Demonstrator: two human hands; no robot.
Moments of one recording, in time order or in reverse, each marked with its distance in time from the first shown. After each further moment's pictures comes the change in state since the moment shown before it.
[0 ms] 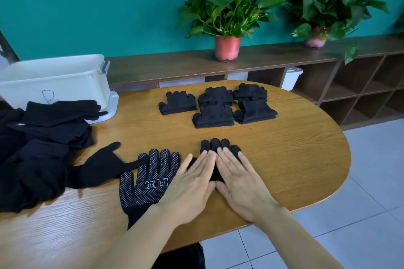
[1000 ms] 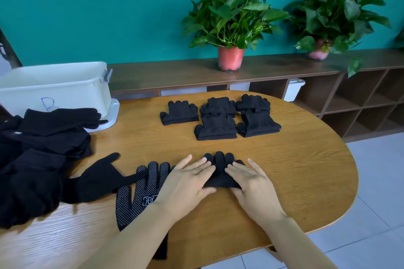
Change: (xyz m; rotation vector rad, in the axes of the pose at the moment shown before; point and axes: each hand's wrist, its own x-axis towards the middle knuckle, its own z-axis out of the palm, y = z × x) left_hand 0.032 -0.033 0.000 0.128 0.230 0.127; right_hand 0.019 0.028 0.007 0.181 0.275 0.053
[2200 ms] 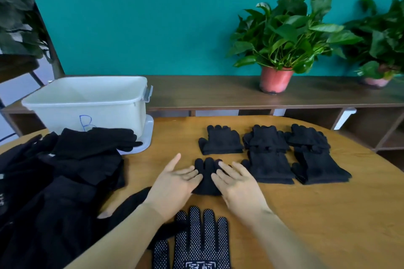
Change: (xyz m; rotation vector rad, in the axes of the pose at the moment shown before) left_hand 0.001 -0.168 -0.008 0.251 -0.180 -0.074; right_hand 0.156 -0.058 0.085 -0.263 -0.080 -0.391
